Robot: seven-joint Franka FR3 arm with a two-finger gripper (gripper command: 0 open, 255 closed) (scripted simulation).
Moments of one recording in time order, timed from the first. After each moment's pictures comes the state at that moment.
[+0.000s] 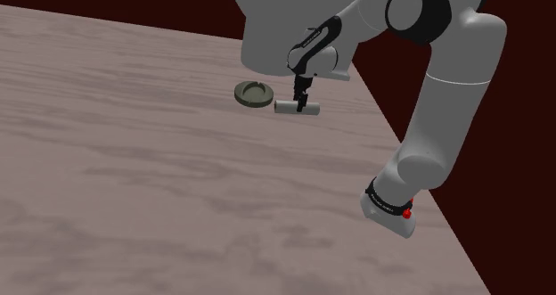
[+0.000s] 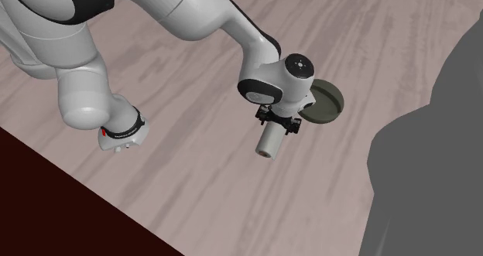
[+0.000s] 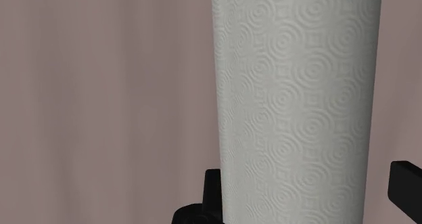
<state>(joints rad) 0.01 0.28 -0.40 -2.24 0.19 2.46 -1.31</state>
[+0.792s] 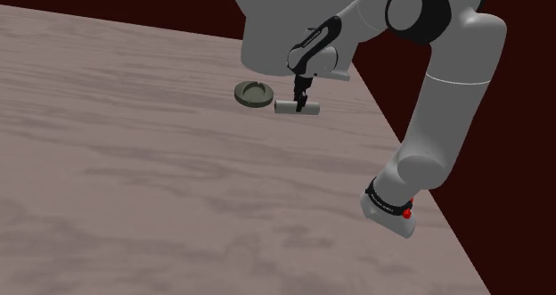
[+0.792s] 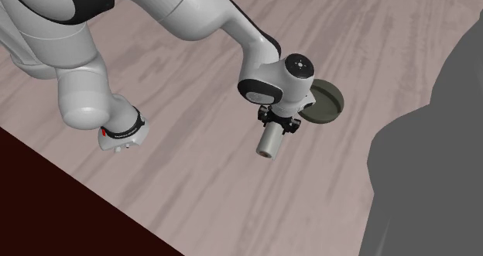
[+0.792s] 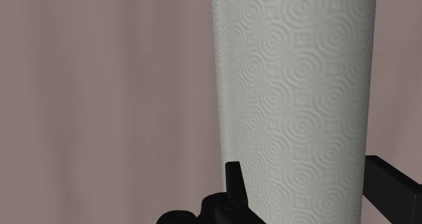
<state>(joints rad) 0.01 0.28 -0.40 -2.23 0.19 2.46 -1.31</state>
